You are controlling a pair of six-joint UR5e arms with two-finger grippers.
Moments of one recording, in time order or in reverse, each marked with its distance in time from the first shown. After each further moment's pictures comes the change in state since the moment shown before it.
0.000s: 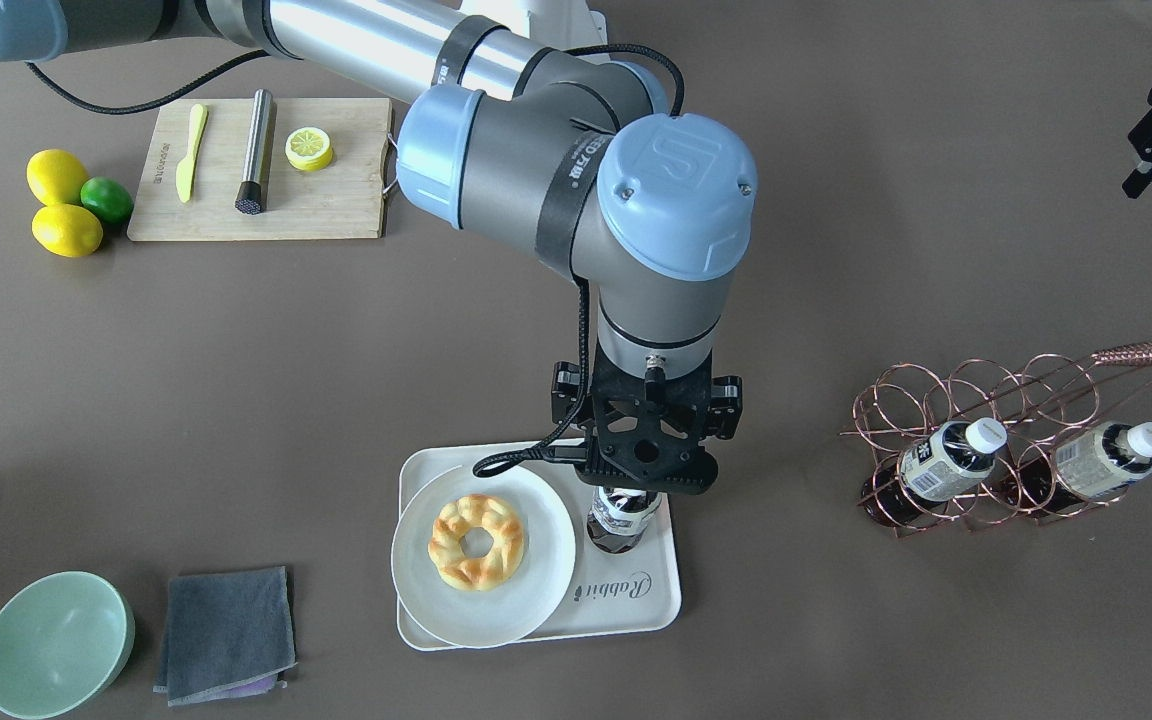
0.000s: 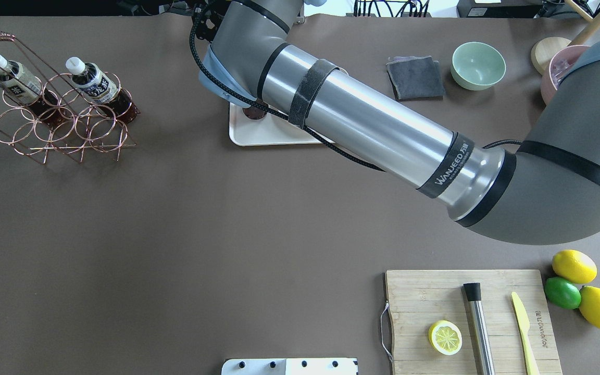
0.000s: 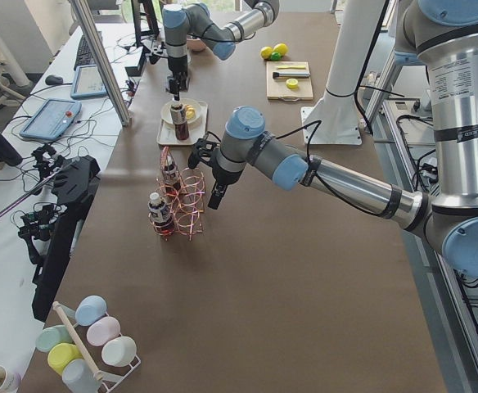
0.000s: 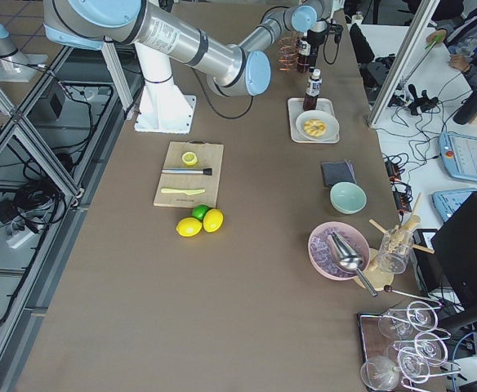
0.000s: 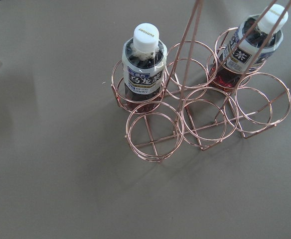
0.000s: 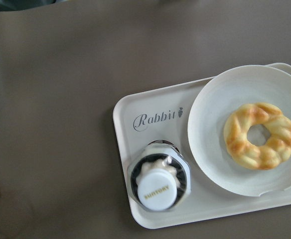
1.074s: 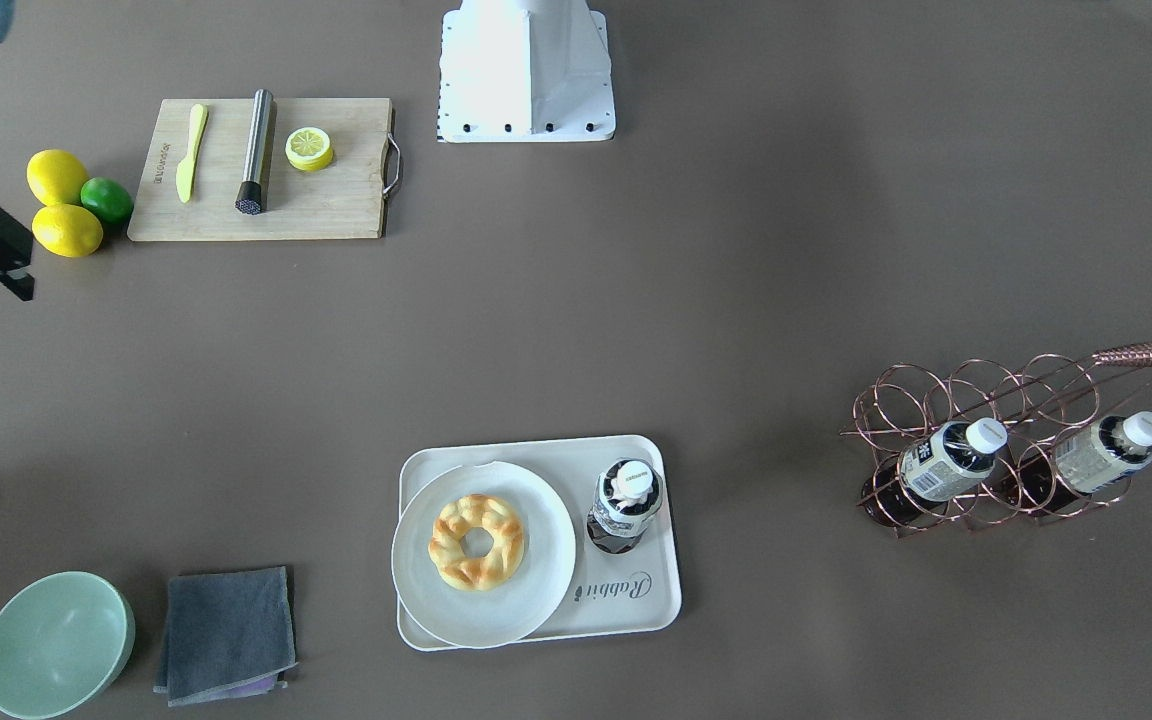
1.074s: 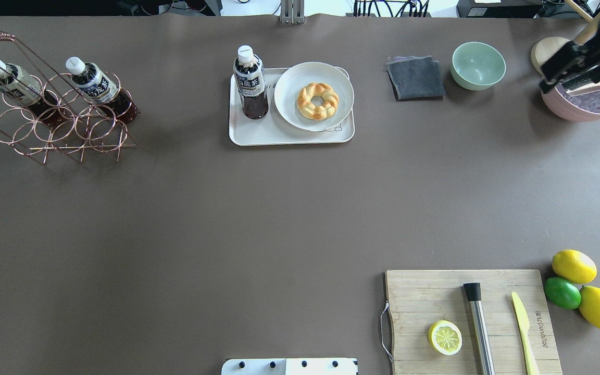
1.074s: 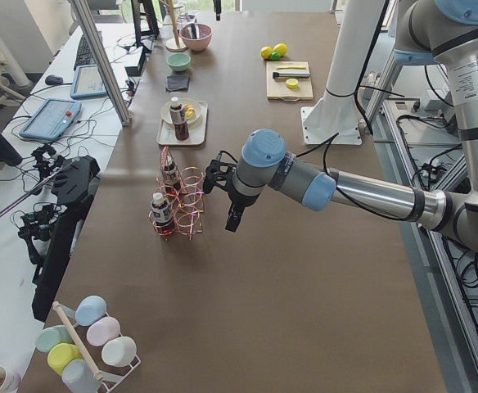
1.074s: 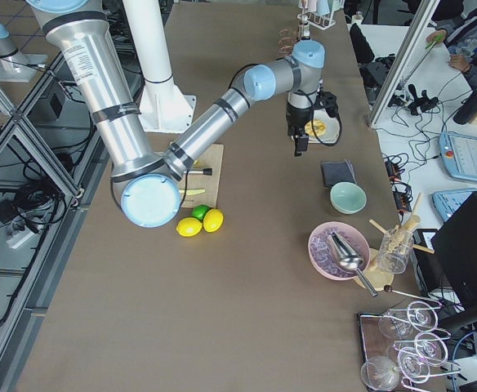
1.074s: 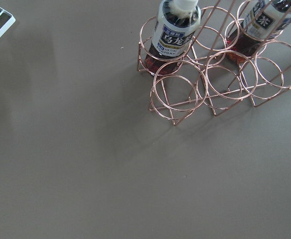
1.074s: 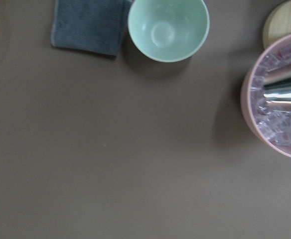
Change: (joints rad) left arm -0.132 0.124 0.012 0.006 -0.129 0.128; right arm 0.463 -1.026 1.092 -0.446 0.222 -0.917
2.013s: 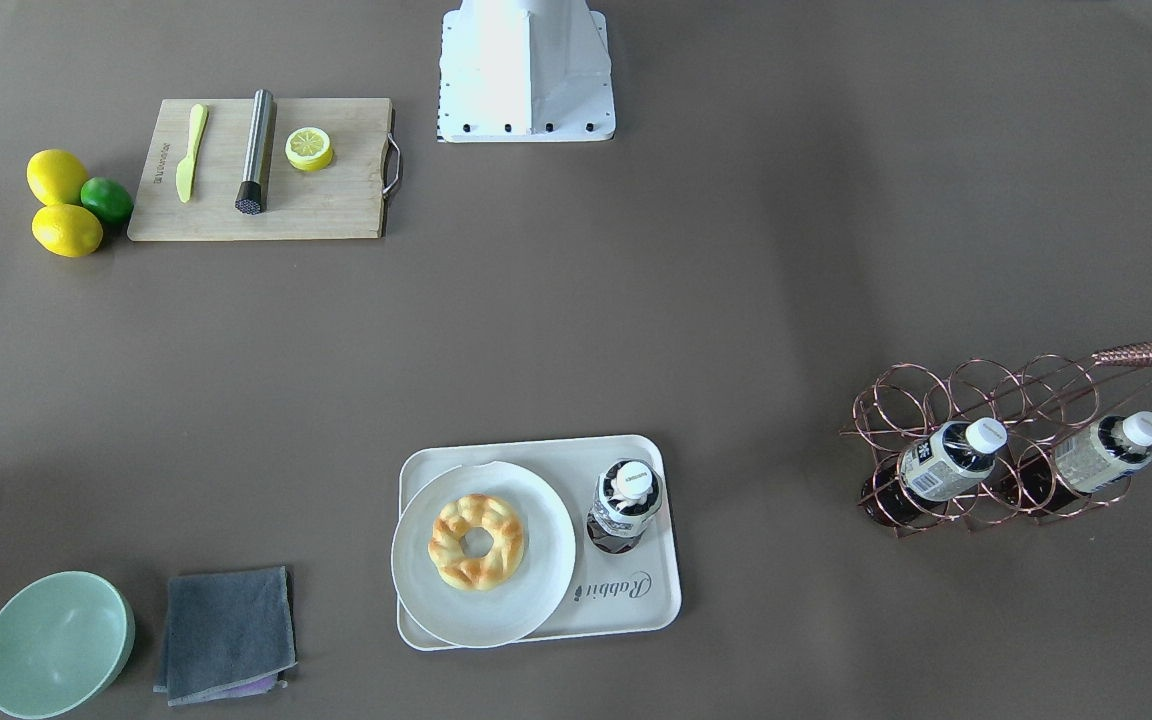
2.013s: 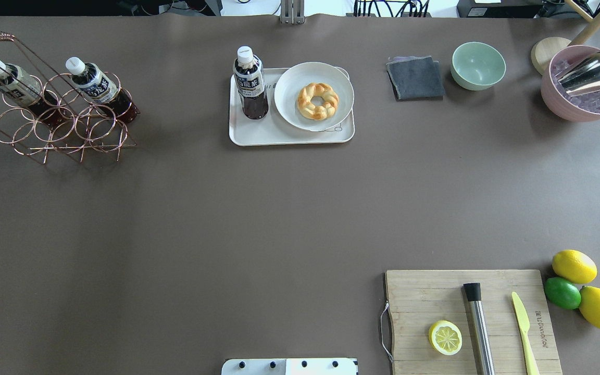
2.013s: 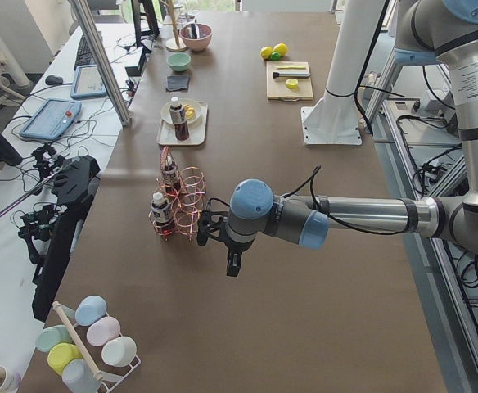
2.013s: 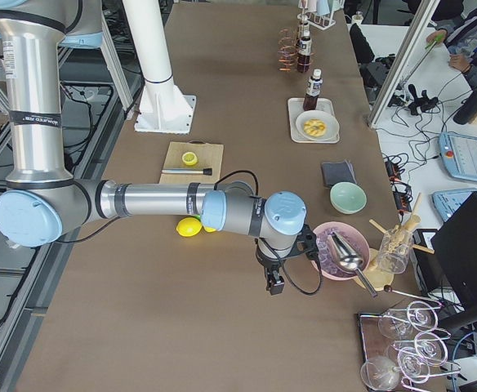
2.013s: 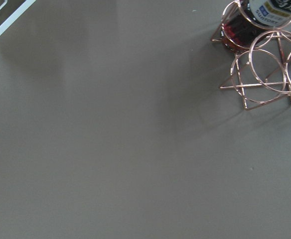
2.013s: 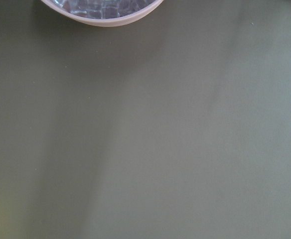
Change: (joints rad) left arm -0.057 -0.023 0.226 -0.019 0.010 0.027; right arm 0.400 -0.364 -0.337 0.244 0.065 -0.688
